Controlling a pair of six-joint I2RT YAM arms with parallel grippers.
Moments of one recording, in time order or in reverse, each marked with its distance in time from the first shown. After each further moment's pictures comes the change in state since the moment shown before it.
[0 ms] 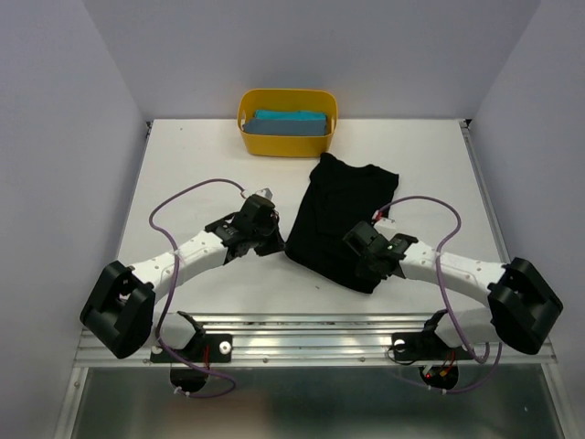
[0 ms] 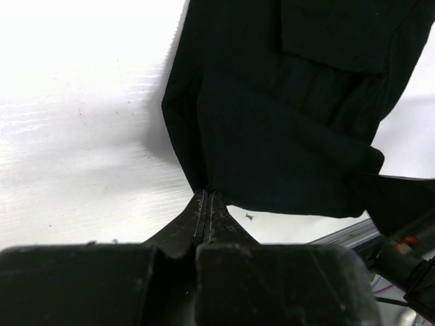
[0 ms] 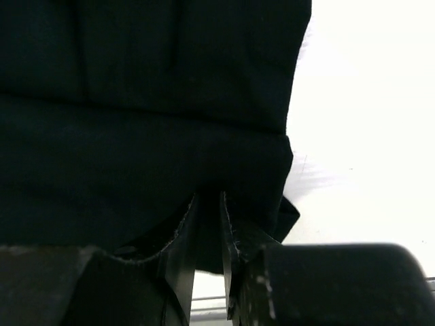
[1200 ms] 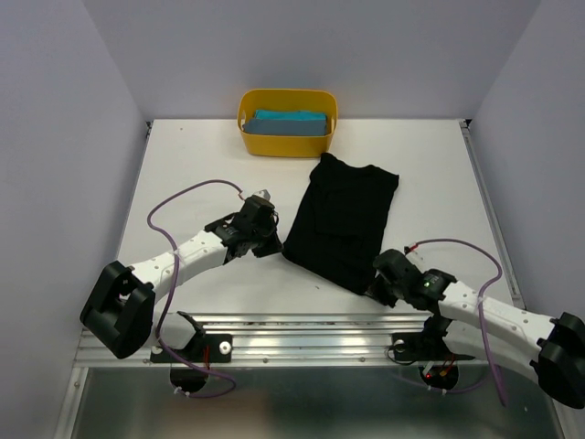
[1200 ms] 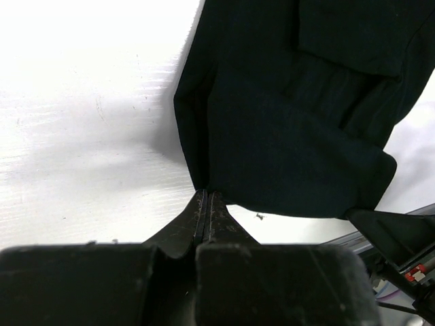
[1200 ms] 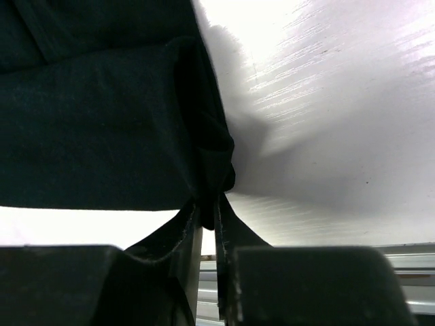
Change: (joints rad) left arm 0.005 0.000 0.002 -0.043 -0.028 0.000; right arm 0.000 -0.469 -0.352 0.084 -0.160 0.426
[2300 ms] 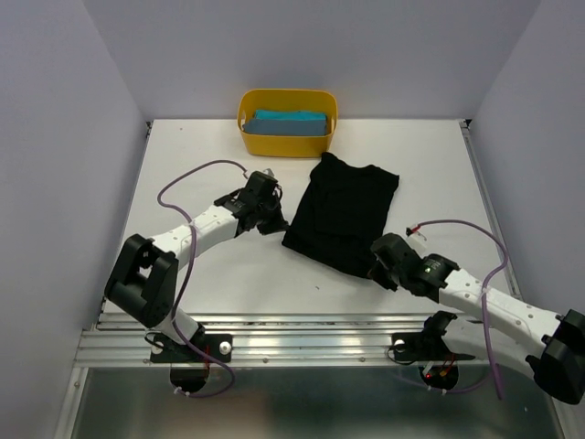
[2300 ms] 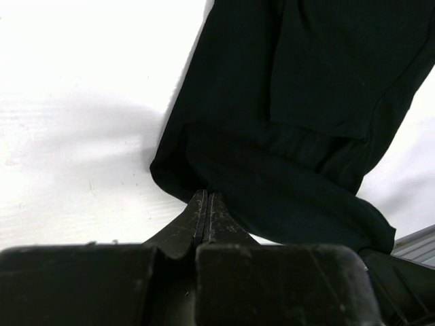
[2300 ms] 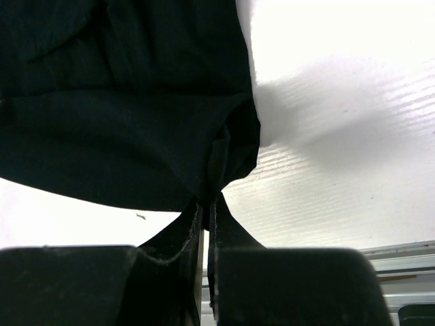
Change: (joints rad) left arm 0.089 0.199 0.200 0.003 0.048 0.053; right arm -0.020 0.037 0.184 -0.119 0.133 -0.092
